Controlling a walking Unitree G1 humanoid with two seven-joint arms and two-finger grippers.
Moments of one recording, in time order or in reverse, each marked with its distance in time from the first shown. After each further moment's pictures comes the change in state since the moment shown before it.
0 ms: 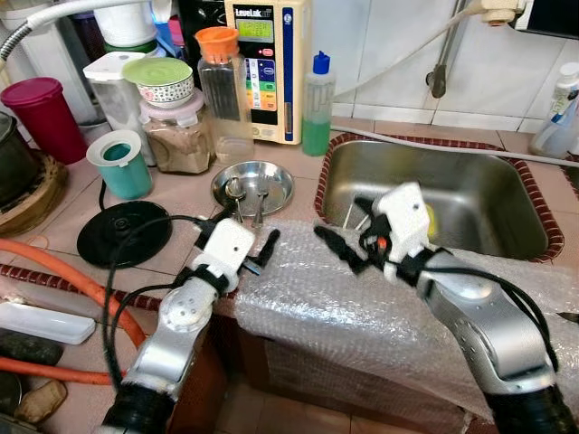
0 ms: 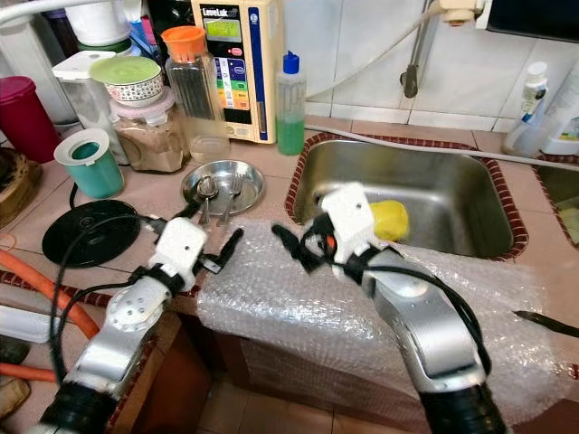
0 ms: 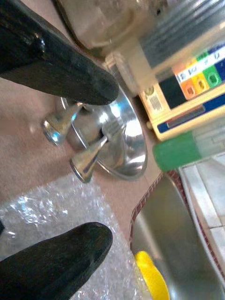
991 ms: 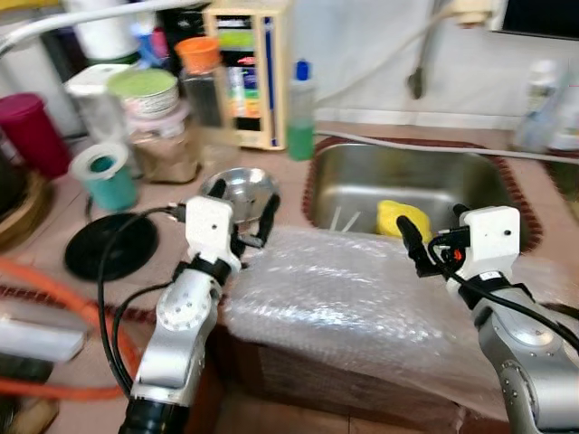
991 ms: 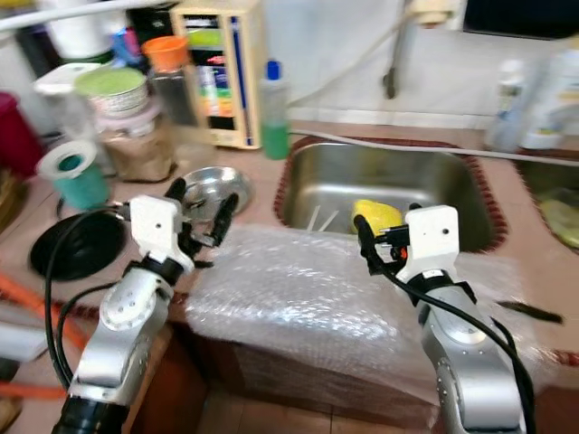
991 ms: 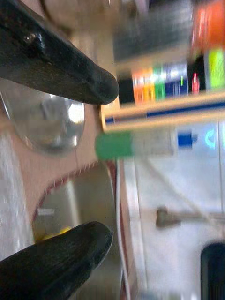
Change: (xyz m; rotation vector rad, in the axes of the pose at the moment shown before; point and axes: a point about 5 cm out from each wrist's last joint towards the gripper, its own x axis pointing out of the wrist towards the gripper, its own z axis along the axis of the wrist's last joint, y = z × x) left arm -0.010 -0.001 0.045 -0.313 -0.174 0.126; right arm -0.056 -0.037 -0.016 0.033 -0.085 -0.519
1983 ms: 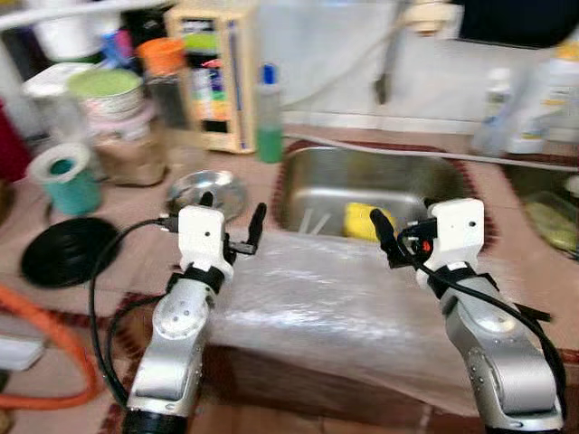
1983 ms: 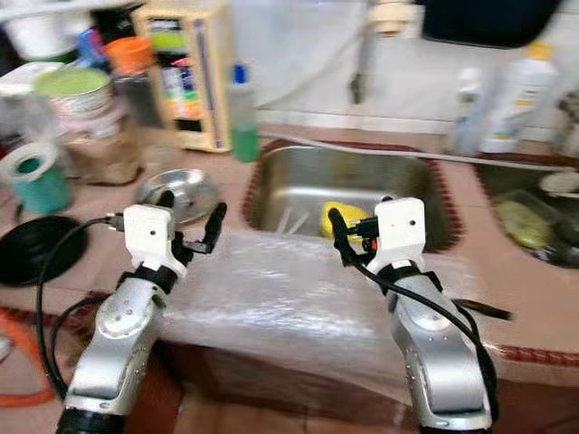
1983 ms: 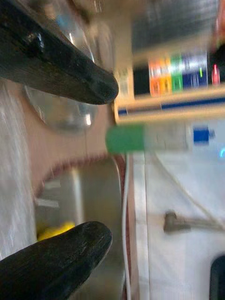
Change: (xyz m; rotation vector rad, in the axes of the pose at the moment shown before) left arm -0.007 0.004 -0.008 -0.018 0.059 0.100; right arm 0.016 0.022 0.001 0.005 -0.015 0.039
